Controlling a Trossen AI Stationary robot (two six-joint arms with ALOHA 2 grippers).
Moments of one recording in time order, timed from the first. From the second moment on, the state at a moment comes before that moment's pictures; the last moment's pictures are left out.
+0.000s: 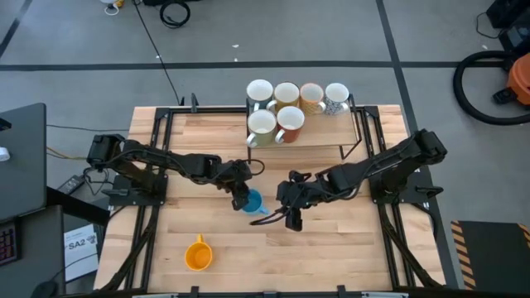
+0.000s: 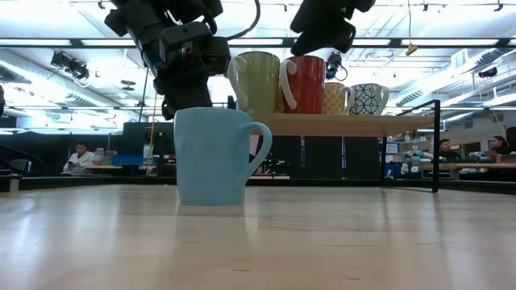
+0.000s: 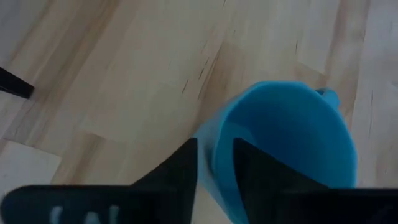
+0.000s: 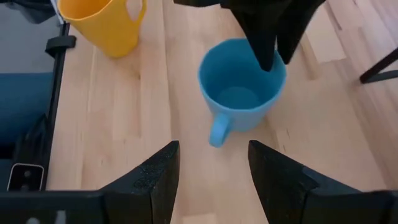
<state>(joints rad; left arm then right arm) -0.05 1.54 0.94 -0.32 -0.01 -0.46 0.31 1.60 1.26 -0.49 0.18 0.42</state>
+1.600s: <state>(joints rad) -0.04 1.11 0.94 -0.54 0.02 -0.35 0.39 1.95 1.26 -0.22 0.56 0.58</state>
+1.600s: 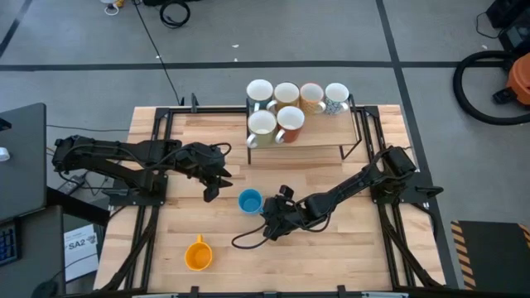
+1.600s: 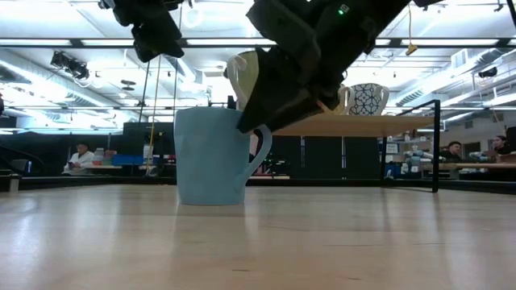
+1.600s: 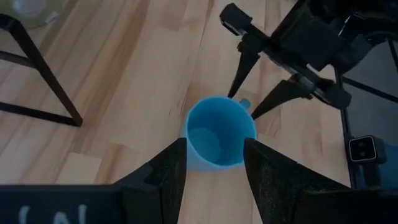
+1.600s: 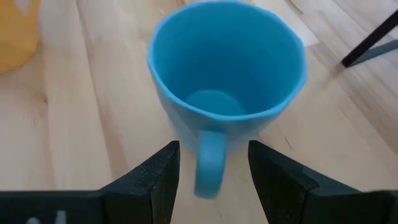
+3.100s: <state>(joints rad) -0.04 1.11 0.94 -0.54 0.02 -0.35 0.39 1.86 1.26 -0.28 0.52 0.68</state>
